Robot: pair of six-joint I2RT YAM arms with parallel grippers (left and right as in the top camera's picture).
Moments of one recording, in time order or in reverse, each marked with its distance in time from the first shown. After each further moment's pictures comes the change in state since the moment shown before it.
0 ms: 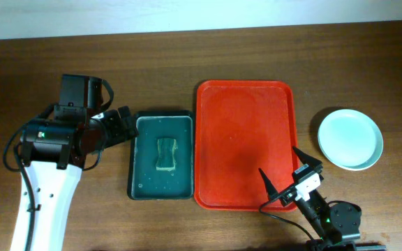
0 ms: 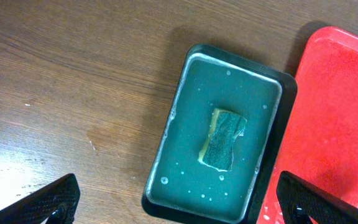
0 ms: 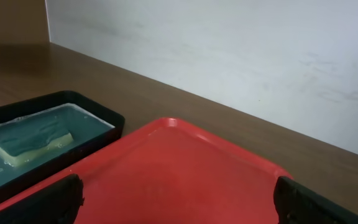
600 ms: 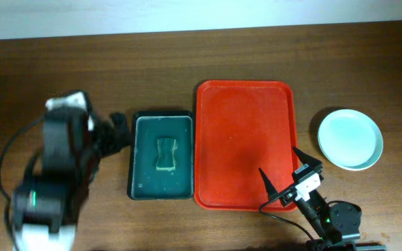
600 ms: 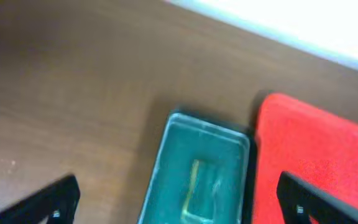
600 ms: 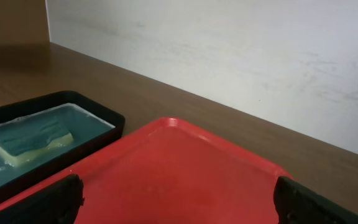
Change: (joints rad) left arm 0.000 -0.310 -0.260 0.340 -0.034 0.019; right arm 0.000 0.000 0.000 0.000 0.000 0.000
